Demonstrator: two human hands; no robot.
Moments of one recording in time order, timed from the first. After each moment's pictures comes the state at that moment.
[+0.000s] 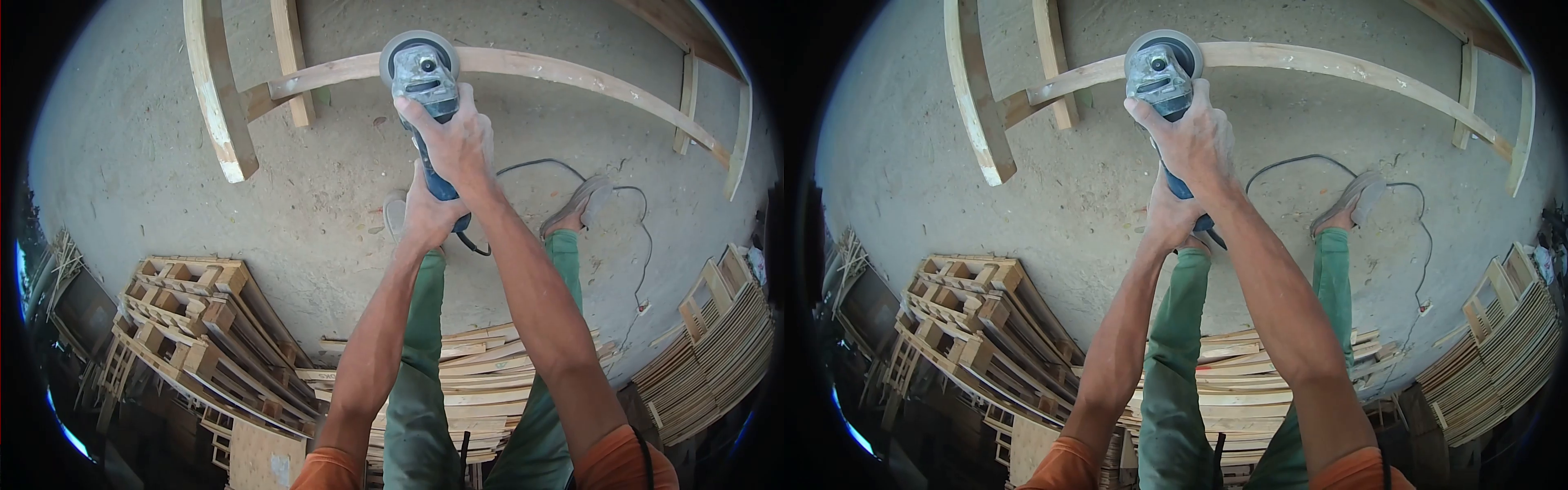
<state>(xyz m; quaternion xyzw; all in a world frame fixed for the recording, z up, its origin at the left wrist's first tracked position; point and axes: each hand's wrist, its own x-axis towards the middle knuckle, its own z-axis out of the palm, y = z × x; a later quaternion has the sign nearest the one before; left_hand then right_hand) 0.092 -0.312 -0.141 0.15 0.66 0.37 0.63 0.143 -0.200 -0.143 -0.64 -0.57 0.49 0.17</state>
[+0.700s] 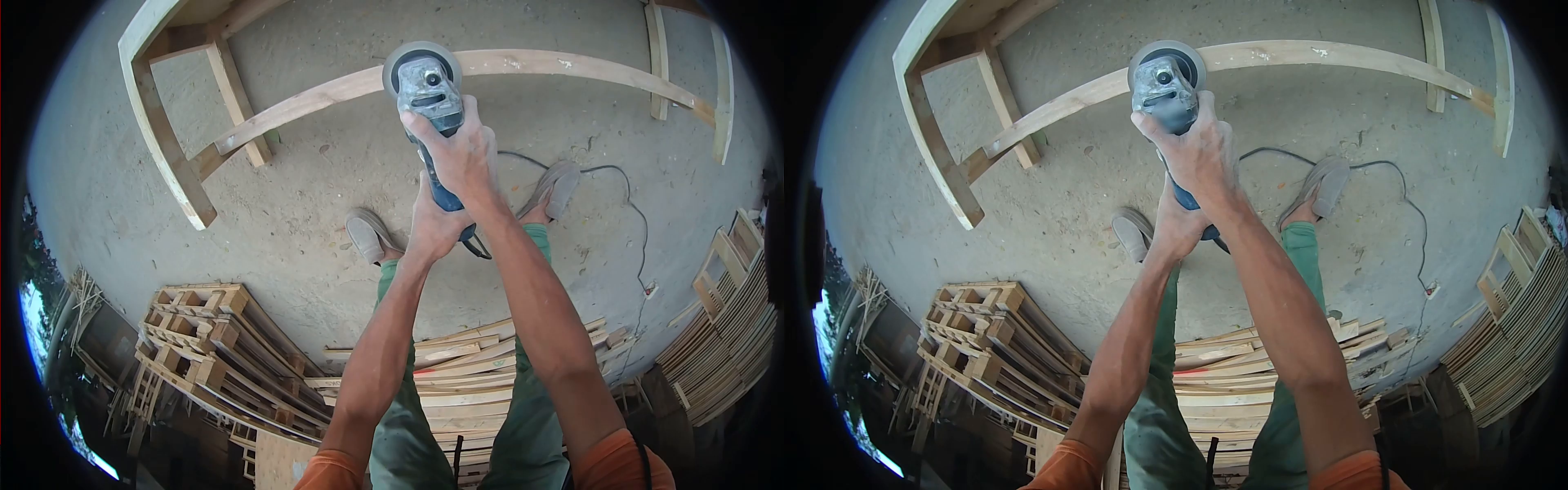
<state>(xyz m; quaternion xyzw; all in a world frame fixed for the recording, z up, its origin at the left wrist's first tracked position) 0.224 -0.269 -0.137 0.18 0.63 0.33 0.68 0.285 -0.160 -0.131 -0.66 -0.52 0.49 0.24</state>
